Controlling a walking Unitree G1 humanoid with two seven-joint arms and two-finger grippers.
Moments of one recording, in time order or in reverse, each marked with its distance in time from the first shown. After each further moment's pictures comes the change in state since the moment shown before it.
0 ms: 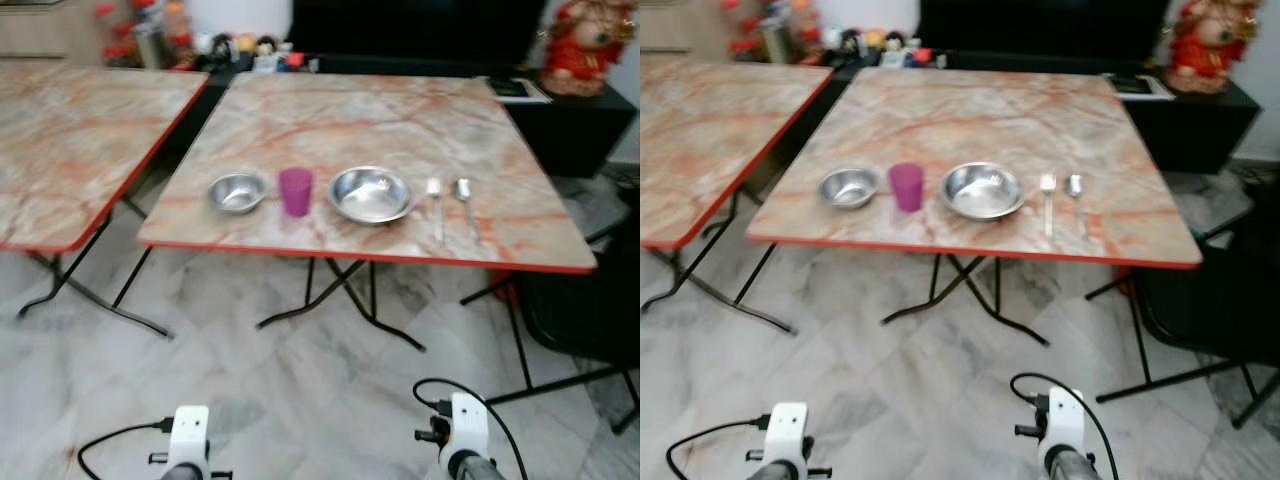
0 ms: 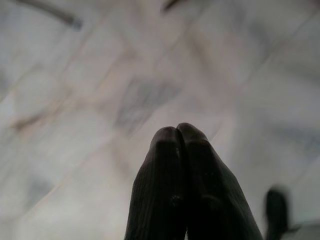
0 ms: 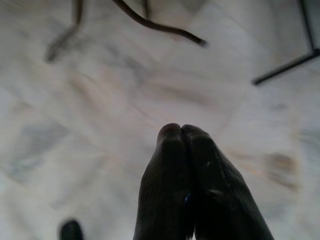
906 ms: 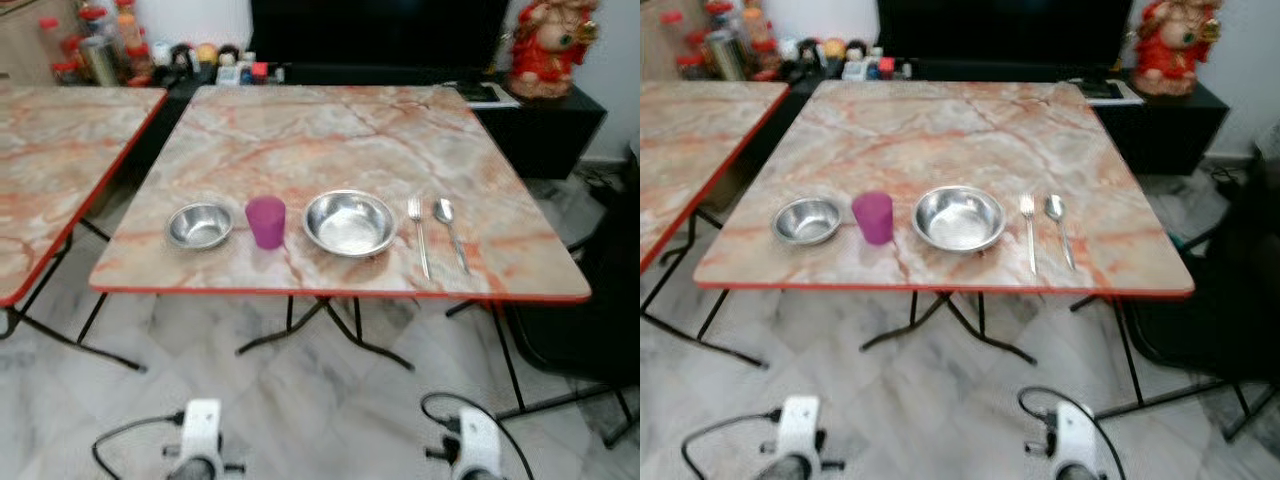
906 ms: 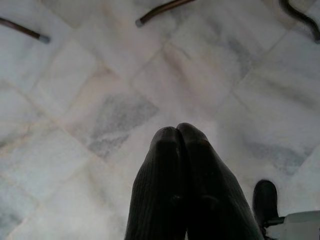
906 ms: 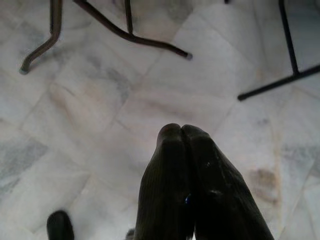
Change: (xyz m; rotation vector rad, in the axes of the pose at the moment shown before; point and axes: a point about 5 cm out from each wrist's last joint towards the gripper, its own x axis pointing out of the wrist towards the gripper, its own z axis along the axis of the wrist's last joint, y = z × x) left arm -0.004 0.004 -0.013 0.000 0.037 0.012; right arm 0.004 0.009 0.008 -0.018 -0.013 0.022
